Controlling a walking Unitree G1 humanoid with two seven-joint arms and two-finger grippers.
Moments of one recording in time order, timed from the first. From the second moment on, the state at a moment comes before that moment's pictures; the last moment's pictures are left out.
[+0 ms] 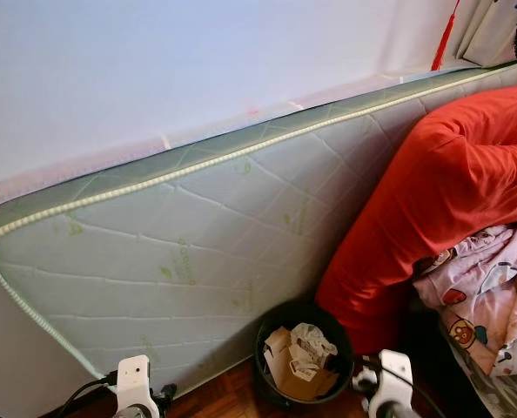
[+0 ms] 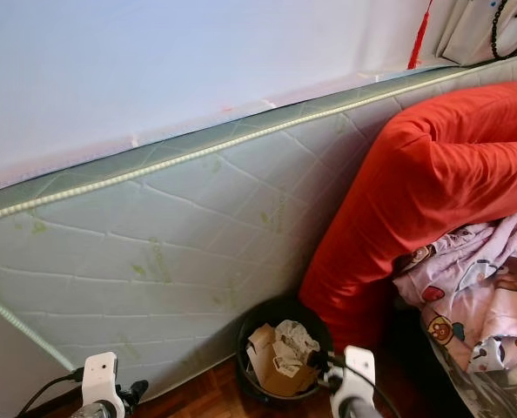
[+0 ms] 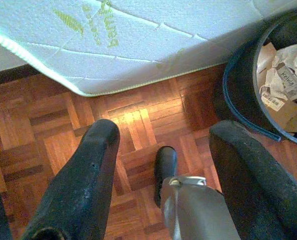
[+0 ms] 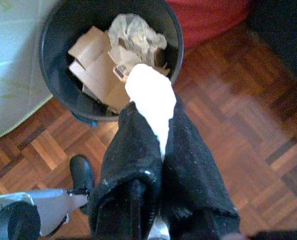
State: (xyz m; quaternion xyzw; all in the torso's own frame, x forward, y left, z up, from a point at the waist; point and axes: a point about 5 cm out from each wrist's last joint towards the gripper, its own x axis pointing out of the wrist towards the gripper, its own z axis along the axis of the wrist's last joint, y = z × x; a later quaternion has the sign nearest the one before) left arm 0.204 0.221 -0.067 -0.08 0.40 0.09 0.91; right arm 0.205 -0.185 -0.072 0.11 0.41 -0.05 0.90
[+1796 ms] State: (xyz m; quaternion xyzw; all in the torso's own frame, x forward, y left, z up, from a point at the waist) left arm 0.156 0.224 -0.087 -0.08 0.43 0.08 0.90; right arm 0.203 -0.203 -0.071 0.10 0.42 -0.05 0.90
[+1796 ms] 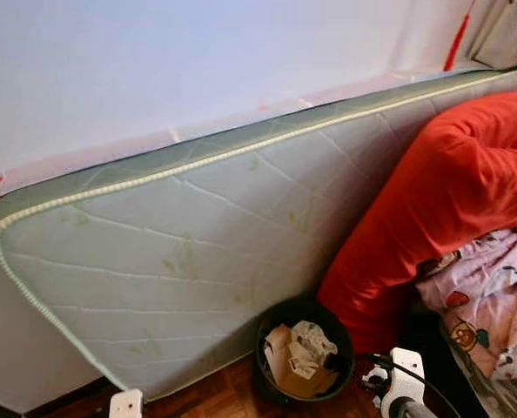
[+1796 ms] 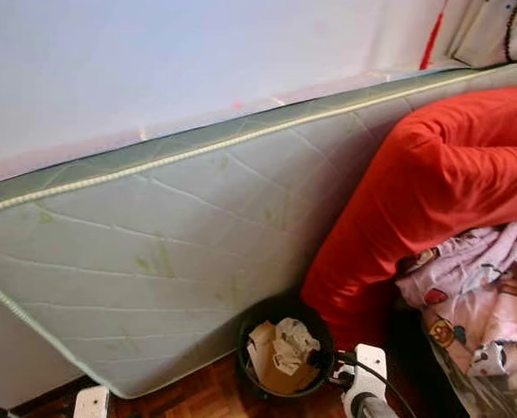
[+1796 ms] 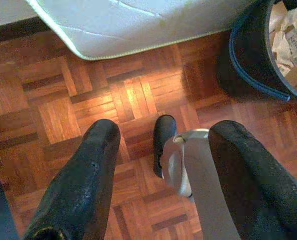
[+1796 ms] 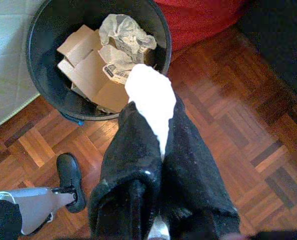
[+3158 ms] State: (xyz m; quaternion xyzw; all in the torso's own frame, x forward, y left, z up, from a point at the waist) left arm 0.172 0.228 -0.079 -0.04 0.43 0.05 0.90; right arm 0.200 -0.199 -0.073 0.10 0.43 -0.04 0.90
